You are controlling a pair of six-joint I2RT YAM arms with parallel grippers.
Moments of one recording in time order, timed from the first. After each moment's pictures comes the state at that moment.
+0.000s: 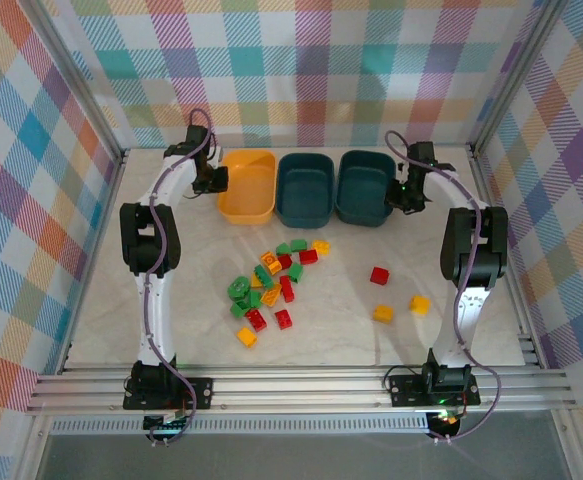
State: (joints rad) left arm -0.10 2.35 2.11 -0.87 0.13 -0.13; right arm 0.05 2.07 1.61 -0.68 -0.20 0.25
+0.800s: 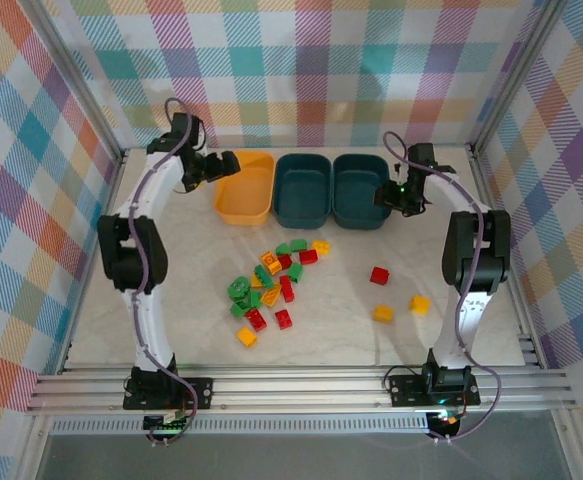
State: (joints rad) left arm -0.10 2.05 1.92 -0.86 0.20 -0.41; right arm 0.05 2.00 1.57 -0.68 -0.26 0.24
